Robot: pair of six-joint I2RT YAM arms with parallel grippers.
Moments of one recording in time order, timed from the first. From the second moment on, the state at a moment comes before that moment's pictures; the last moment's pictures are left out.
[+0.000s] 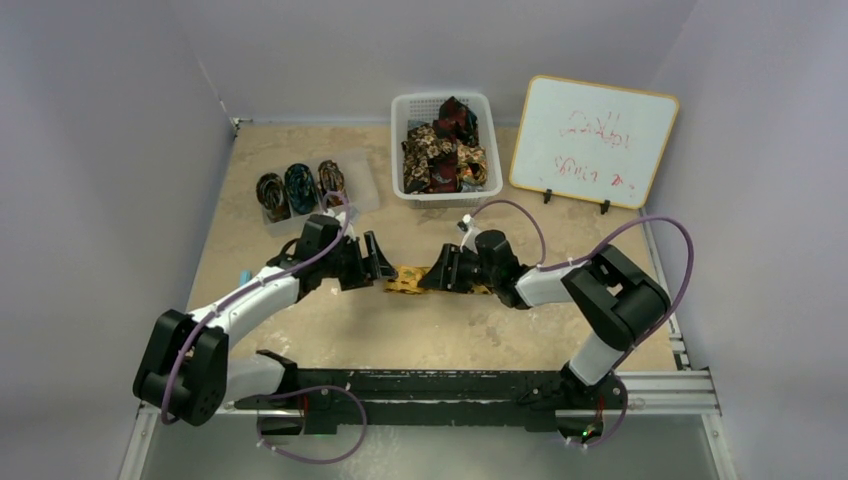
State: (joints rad) left arm -0.39 1.23 0.60 -0.16 0.41 -0.69; right arm 0.65 1.66 0.56 0.55 -0.45 0.85
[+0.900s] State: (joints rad) left arm -0.39 1.31 0.59 -0.11 0.44 -0.70; right arm 0.65 1.76 0.69 0.50 -0.50 0.84
